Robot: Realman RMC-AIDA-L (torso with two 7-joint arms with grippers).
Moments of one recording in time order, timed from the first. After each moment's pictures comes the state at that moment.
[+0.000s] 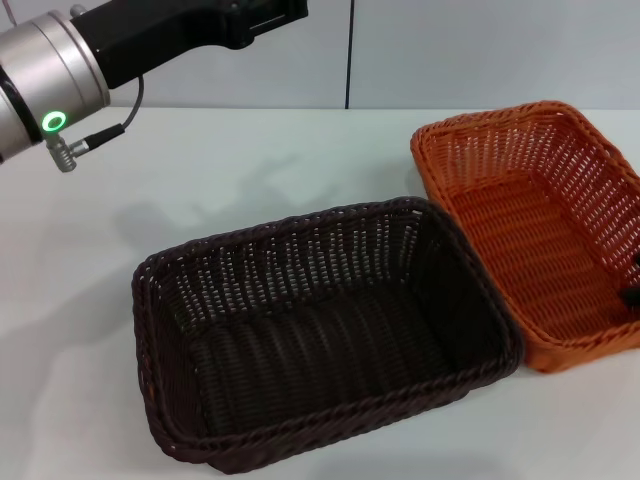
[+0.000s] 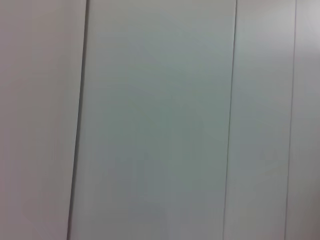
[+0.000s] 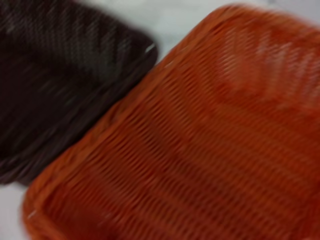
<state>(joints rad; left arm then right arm) -0.29 -2.07 -1.77 -1.37 1.33 -0.87 1.47 0.64 1.87 -0.75 -0.88 -2.50 -1.59 1.68</state>
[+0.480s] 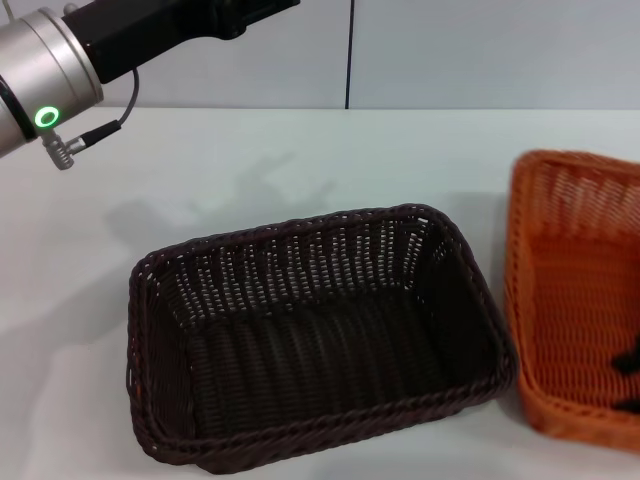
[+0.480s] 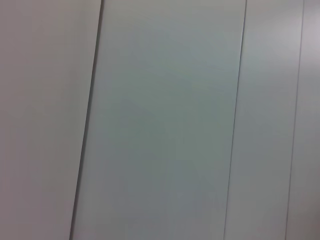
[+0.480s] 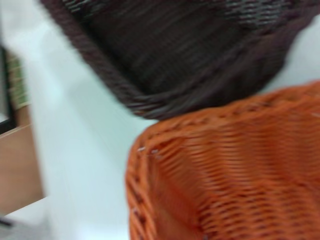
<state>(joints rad) -0.29 -2.06 -1.78 -1.34 1.27 -0.89 1.47 0.61 1.91 -0.87 -0.96 -2.51 -1.82 1.65</state>
